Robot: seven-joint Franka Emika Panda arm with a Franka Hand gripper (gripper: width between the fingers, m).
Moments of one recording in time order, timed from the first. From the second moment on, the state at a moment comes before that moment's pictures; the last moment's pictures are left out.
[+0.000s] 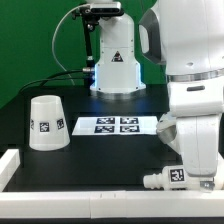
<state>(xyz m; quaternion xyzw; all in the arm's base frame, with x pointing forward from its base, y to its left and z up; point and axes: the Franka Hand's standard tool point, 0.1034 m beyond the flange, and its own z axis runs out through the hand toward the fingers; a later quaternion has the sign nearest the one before) 0.632 0.113 0.029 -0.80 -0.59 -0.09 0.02</state>
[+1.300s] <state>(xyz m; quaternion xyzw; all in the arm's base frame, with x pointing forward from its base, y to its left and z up) 0.618 0.039 0.085 -0.96 -0.24 -0.09 0.05</state>
